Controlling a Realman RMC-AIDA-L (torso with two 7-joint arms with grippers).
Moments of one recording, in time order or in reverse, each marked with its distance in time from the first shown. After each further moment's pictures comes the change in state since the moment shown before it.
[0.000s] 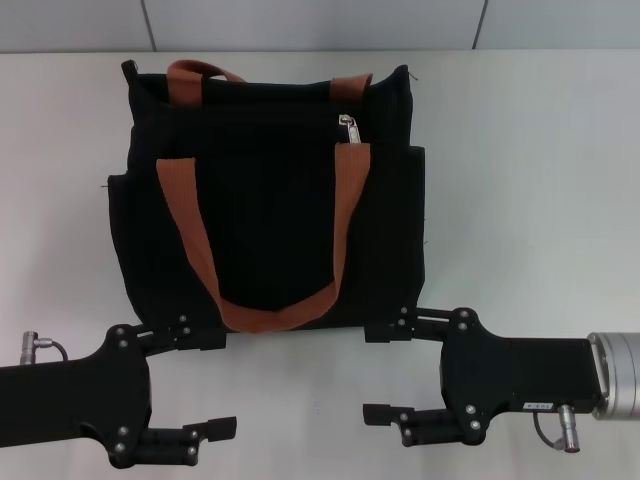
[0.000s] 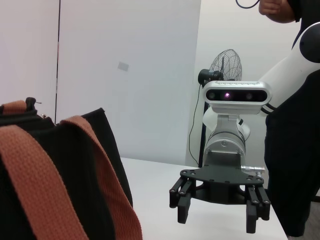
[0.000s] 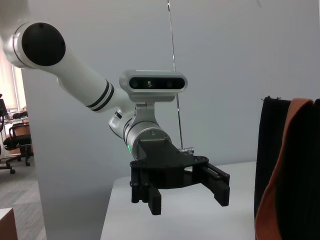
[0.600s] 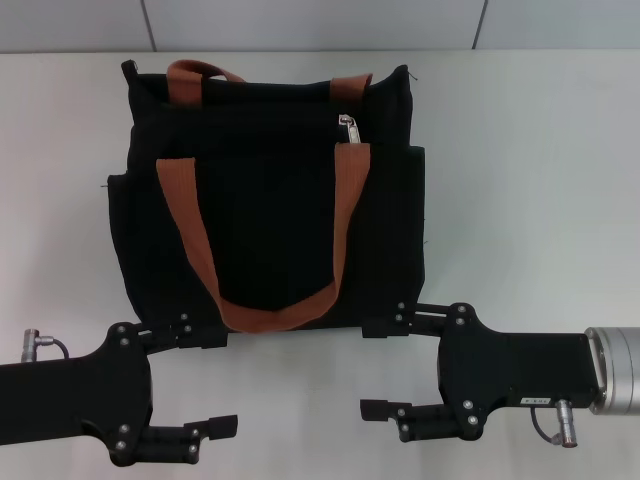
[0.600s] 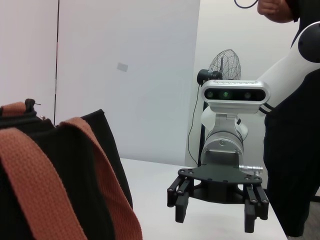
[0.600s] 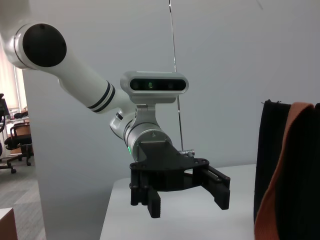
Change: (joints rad) left arm -0.005 0.000 0.000 0.000 0.000 0.000 -0.002; right arm 0.010 0.000 0.000 0.000 0.003 0.000 0.000
